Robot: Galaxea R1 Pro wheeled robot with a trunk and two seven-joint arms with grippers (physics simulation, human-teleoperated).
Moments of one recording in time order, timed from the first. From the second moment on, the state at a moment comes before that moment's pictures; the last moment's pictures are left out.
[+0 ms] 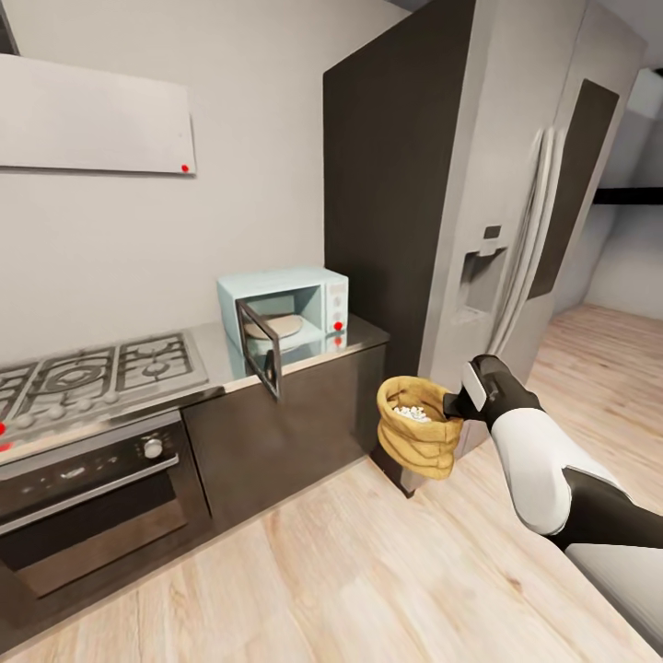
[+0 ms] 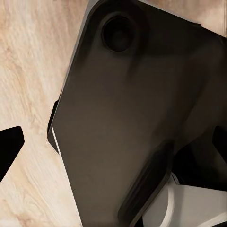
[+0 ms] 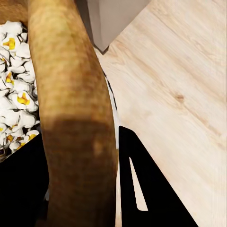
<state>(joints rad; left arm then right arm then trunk) 0.00 -0.01 0.02 -0.04 0.38 -0.03 0.01 -1.22 -0.01 -0.37 -0.43 0.15 1.00 -0.23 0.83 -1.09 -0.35</state>
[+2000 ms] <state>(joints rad) 0.00 -0.01 0.02 -0.04 0.38 -0.03 0.01 -1.22 -0.01 -0.37 -0.43 0.15 0.99 -0.23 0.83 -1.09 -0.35</state>
